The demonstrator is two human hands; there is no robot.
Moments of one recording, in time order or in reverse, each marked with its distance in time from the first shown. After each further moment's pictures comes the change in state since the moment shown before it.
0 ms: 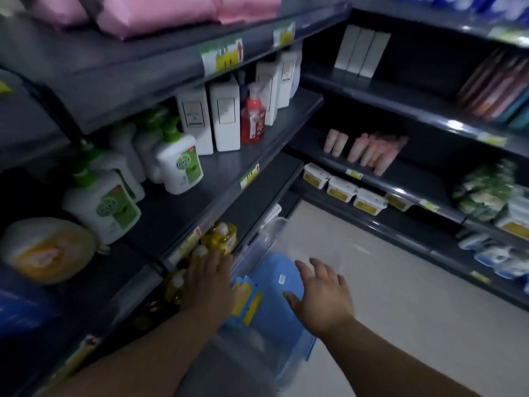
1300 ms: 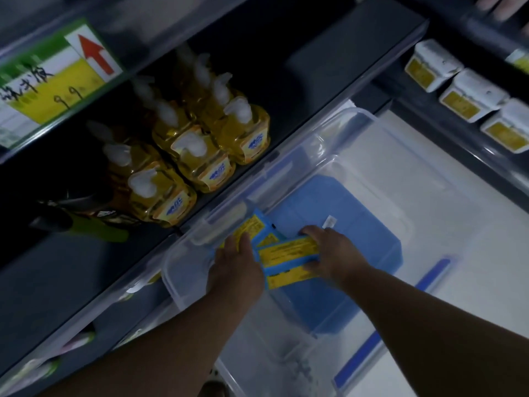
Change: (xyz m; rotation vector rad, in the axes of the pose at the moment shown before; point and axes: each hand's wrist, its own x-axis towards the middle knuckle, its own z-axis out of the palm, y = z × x) left_hand 0.063 0.009 0.280 -0.202 -0.456 -0.523; right_hand 0.204 0.064 0.257 0.180 -0.461 -0.319
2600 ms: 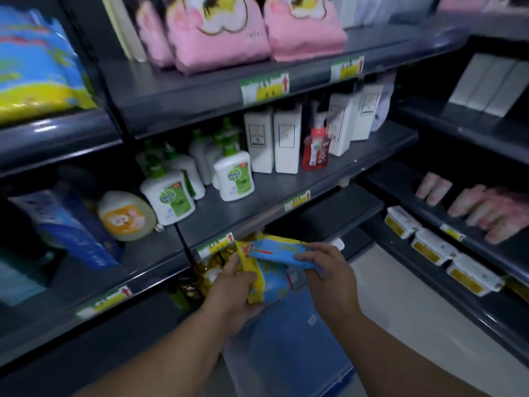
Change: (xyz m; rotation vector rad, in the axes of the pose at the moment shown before) left_hand -0.243 0.070 -0.244 -1.730 0.157 0.015; right_hand -0.195 -0.134 -0.199 0.508 0.855 -0.561
